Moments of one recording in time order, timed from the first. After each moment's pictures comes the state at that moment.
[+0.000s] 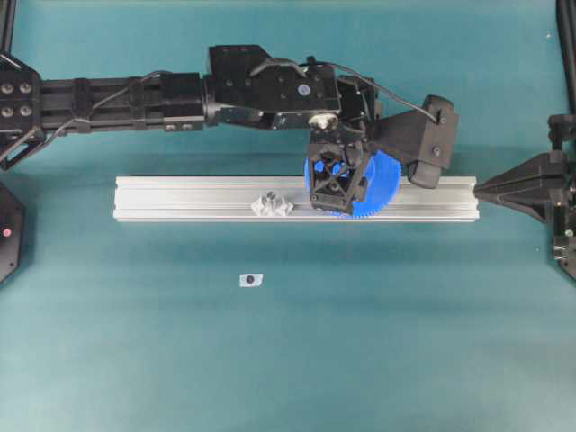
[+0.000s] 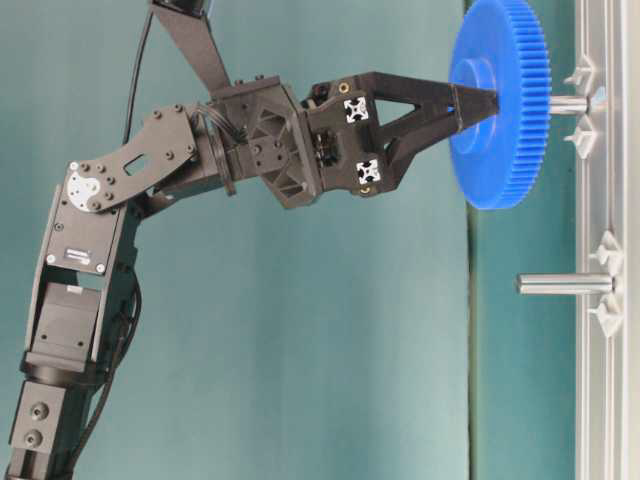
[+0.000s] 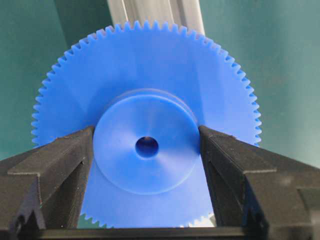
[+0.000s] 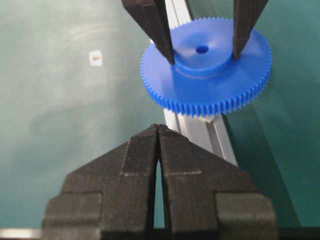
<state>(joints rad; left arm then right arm) 0.14 0.51 -0.38 0.02 1.07 0.38 -0.08 -1.08 1.32 0.03 0.13 0.13</state>
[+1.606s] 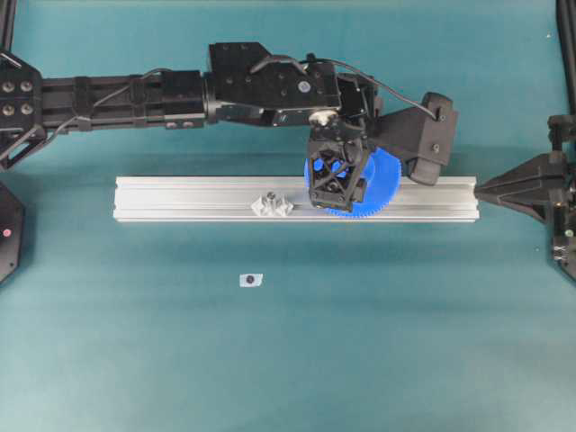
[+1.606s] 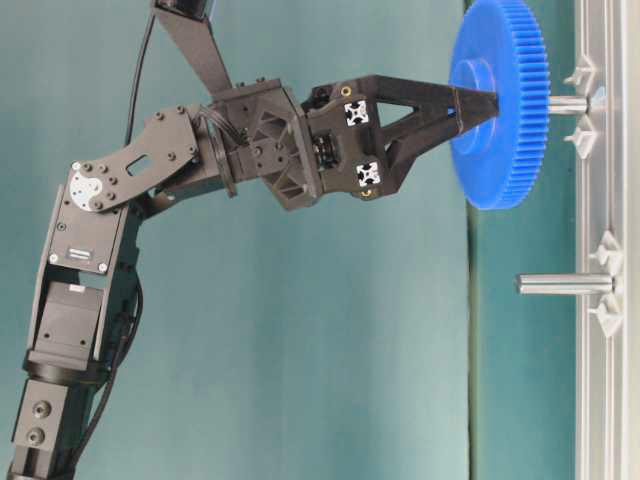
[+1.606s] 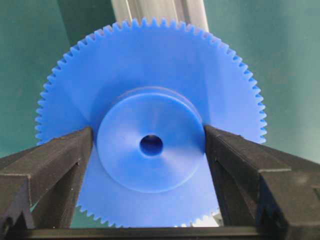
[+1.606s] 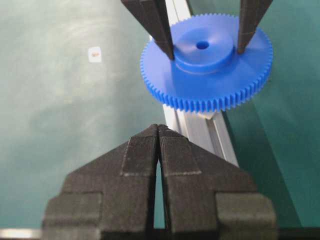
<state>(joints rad) 0.14 0.52 -0.38 0.02 1.08 0.38 -0.08 -1.08 1.32 0.03 0.13 0.13</state>
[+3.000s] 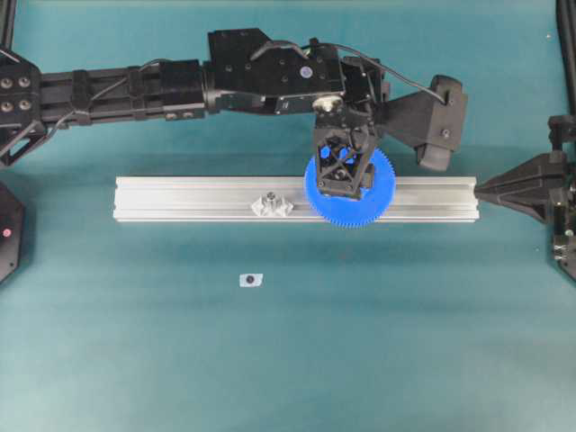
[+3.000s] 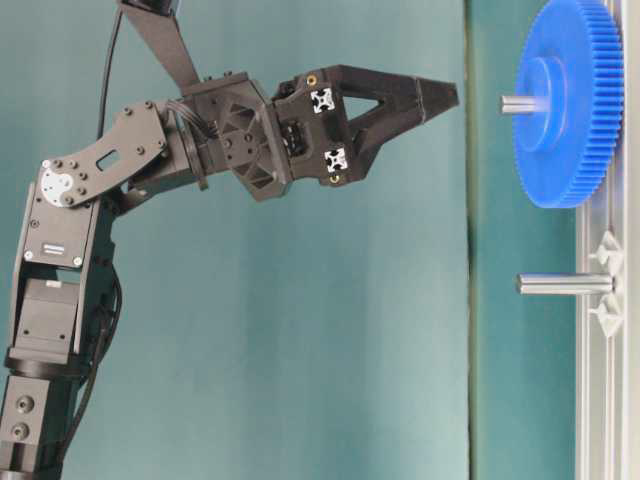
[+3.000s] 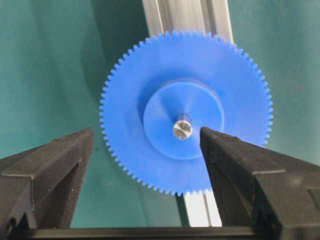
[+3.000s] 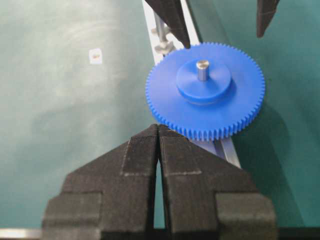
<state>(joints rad) 0.15 0.52 -0.44 0.02 1.11 0.38 -0.08 -1.08 1.32 0.03 0.13 0.15</state>
